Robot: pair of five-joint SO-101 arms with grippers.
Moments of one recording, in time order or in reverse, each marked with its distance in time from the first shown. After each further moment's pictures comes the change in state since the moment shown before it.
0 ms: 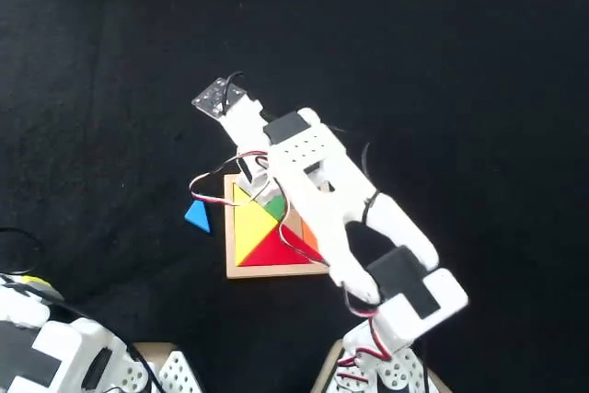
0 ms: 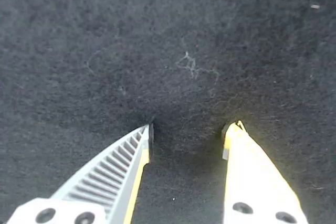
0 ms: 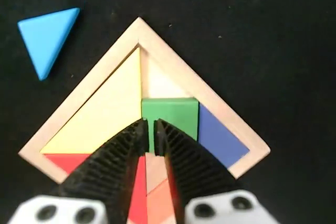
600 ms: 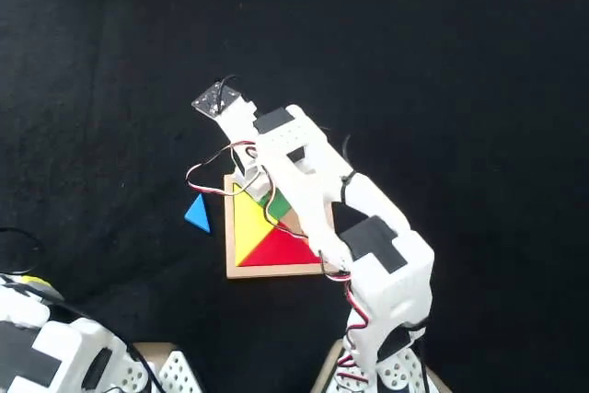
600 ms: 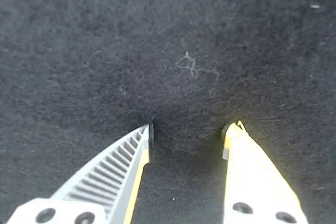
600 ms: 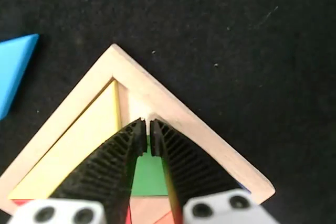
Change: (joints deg) left arm 0.0 0.0 0.0 0.0 0.0; right arm 0.4 12.8 -7.4 -1.6 -0.1
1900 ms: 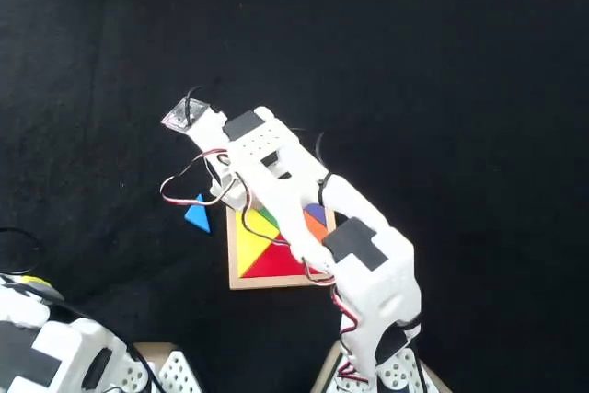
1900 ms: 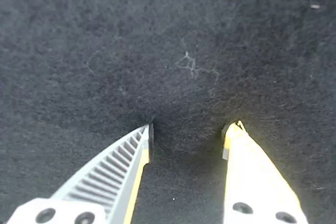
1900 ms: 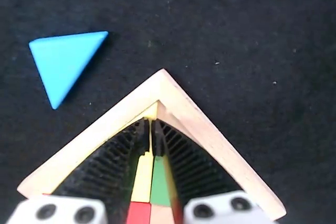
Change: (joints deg) left arm 0.0 0.0 0.0 0.0 0.0; right arm -6.2 3.9 -7.4 7.0 0.0
